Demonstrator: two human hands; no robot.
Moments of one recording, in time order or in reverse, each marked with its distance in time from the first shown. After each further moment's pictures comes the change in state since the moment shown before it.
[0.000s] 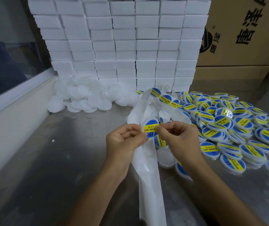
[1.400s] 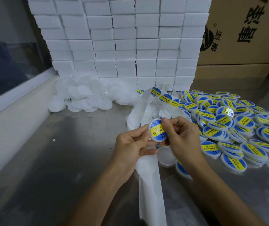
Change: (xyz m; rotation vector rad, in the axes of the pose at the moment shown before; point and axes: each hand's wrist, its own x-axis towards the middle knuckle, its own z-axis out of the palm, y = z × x) left_hand -0.008 0.001 0.006 -0.075 -0.295 -0.134; right_hand -0.003 -0.003 -0.002 0.131 -0.032 -0.049
